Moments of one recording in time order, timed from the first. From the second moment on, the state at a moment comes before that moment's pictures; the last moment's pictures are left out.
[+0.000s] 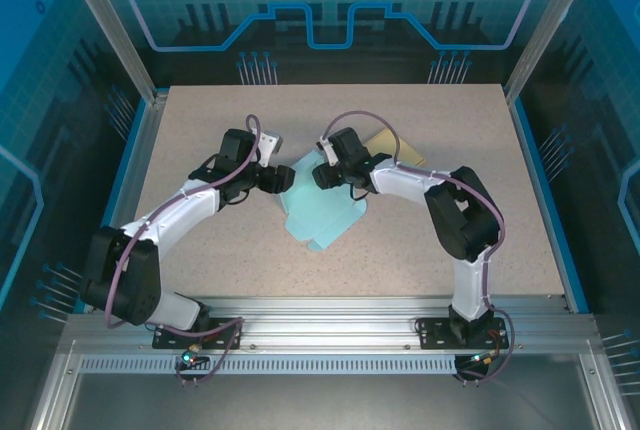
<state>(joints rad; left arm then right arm) -0.30 1.44 0.95 -0.27 0.20 -0.05 0.61 1.98 1.31 -0.16 -0.01 0.11</state>
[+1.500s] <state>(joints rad) -0.23 1.20 0.90 -0.31 0.07 -0.34 0.74 2.48 2.17 -1.56 0.49 -0.26</state>
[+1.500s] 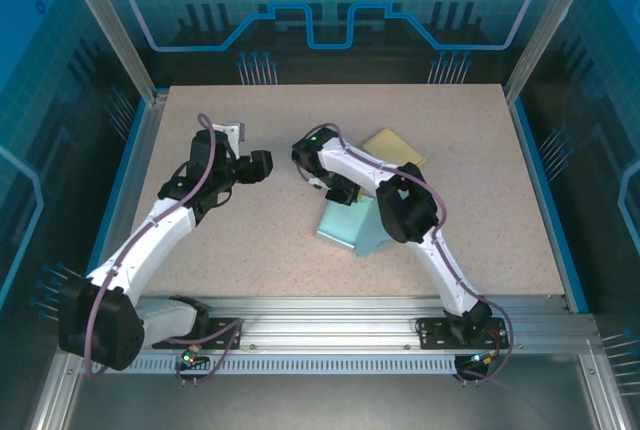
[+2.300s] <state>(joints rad) -0.22 1.20 0.89 -0.28 0.07 -0.35 0.89 2.53 2.20 -1.32 0.73 -0.41</state>
